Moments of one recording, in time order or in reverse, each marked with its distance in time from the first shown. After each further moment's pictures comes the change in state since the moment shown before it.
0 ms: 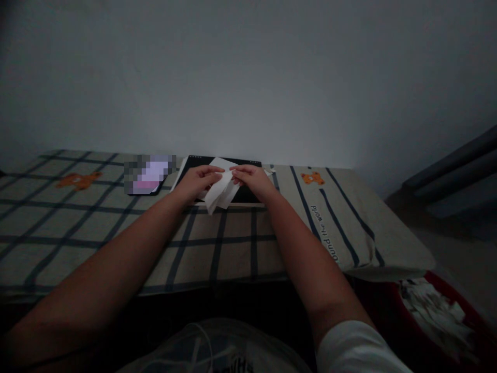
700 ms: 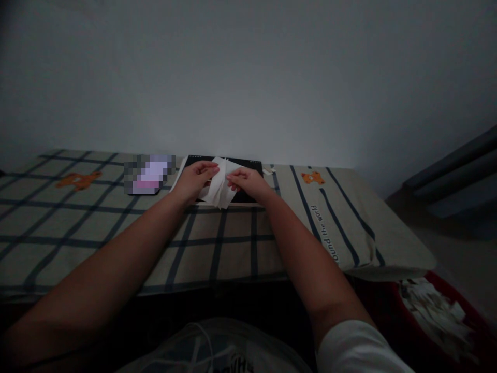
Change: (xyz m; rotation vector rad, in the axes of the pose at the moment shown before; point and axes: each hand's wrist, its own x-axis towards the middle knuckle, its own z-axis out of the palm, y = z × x) left_hand 0.013 -0.018 0.004 -0.200 0.159 0.062; right_hand -0.004 -0.001 0.008 -0.101 -0.101 0.021
